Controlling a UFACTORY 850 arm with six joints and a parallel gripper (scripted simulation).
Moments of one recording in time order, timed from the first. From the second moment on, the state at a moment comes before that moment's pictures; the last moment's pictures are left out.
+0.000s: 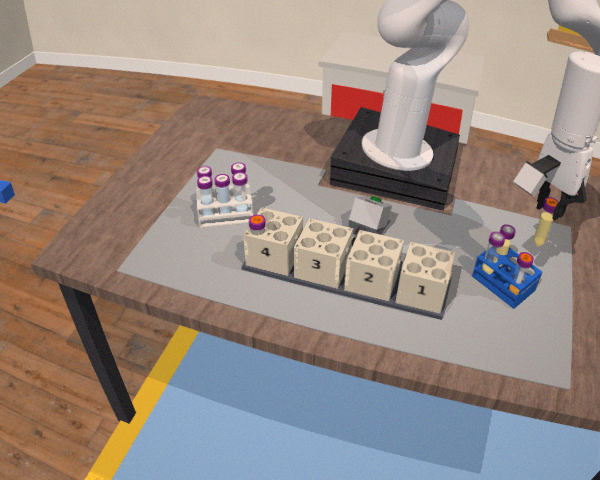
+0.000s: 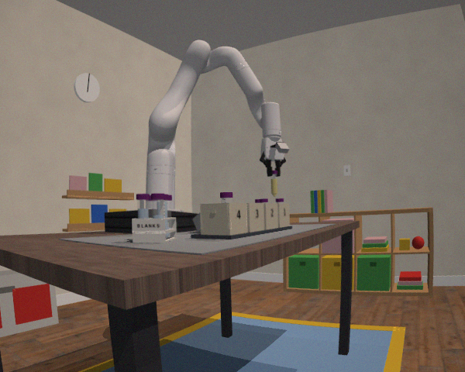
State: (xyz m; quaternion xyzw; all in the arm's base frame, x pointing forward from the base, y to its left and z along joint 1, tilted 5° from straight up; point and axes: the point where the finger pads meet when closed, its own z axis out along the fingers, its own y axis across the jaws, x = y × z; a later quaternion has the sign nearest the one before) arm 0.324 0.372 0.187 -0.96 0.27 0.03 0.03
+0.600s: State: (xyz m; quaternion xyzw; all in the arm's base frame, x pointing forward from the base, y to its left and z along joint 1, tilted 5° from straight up) arm 0.328 0.364 0.194 -0.97 0.24 0.03 0.03
